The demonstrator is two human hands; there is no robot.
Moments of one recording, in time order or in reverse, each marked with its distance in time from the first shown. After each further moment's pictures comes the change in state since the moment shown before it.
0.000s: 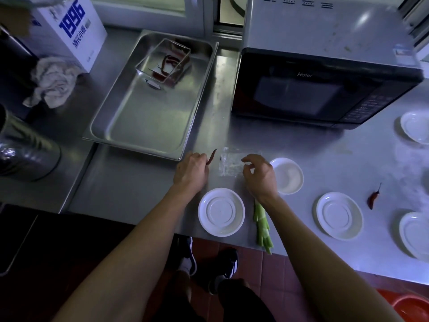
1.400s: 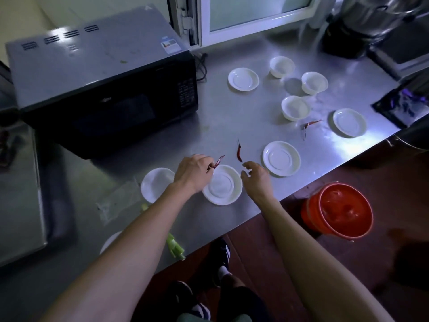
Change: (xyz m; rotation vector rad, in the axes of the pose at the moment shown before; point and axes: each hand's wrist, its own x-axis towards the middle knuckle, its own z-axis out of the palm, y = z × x) left_hand 0.005 0.335 0.060 -0.045 -0.250 0.760; right_hand -0.114 0.200 -0.222 -0.051 0.324 0.670
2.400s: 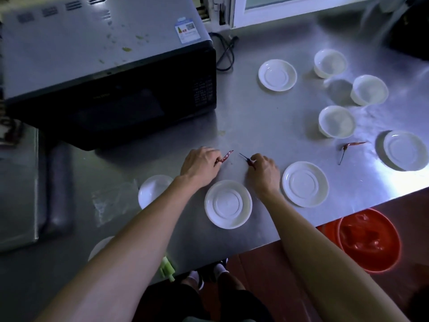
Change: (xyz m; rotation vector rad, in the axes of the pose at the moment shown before) left_hand 0.080 -0.026 0.019 0.013 -0.012 -0.150; right_hand 0.119 -0.011 0.030 -0.260 -0.089 -0.092
